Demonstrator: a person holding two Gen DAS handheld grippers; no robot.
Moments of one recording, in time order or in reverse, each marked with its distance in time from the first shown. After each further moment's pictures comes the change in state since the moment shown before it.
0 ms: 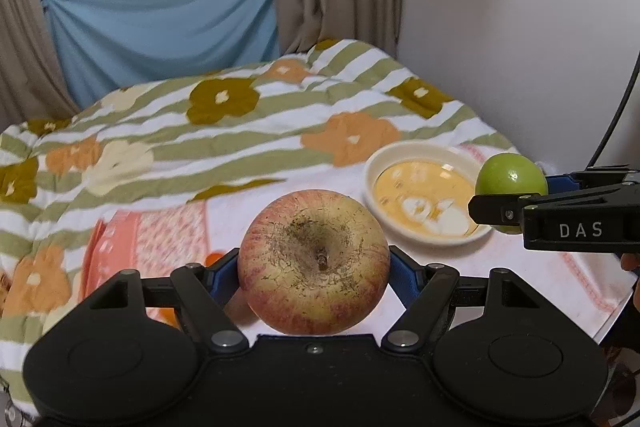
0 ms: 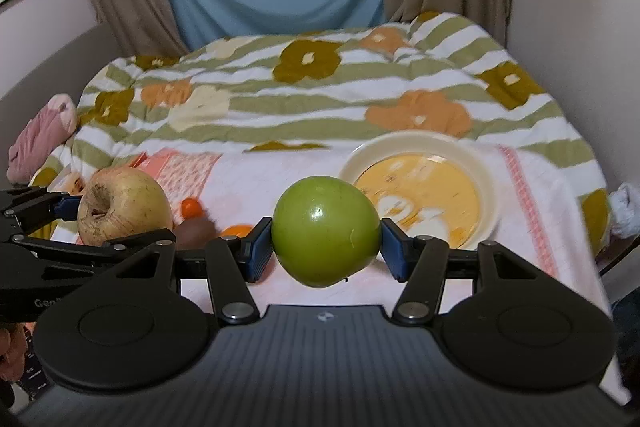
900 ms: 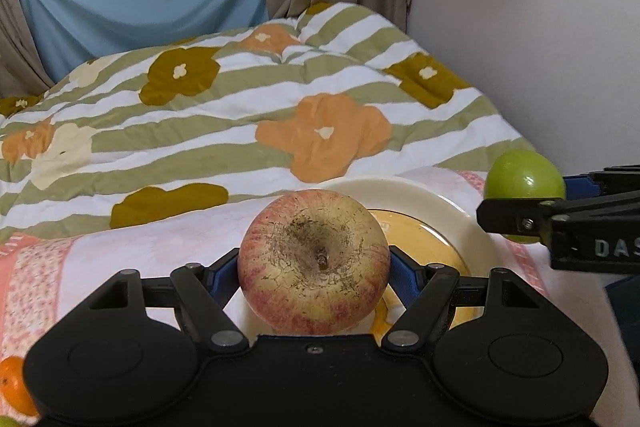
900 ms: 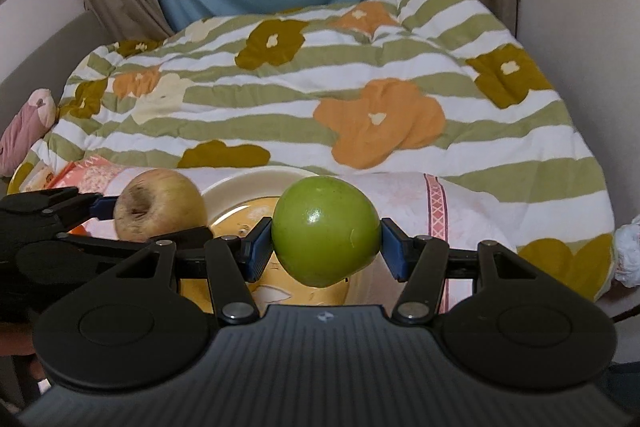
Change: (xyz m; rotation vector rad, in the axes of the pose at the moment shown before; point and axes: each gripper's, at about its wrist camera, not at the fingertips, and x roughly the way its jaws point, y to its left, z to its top) left arm 0.200 -0.111 0.079 -0.066 0.125 0.052; right arm 0.150 -0.188 0.064 -0.033 0.135 0.091
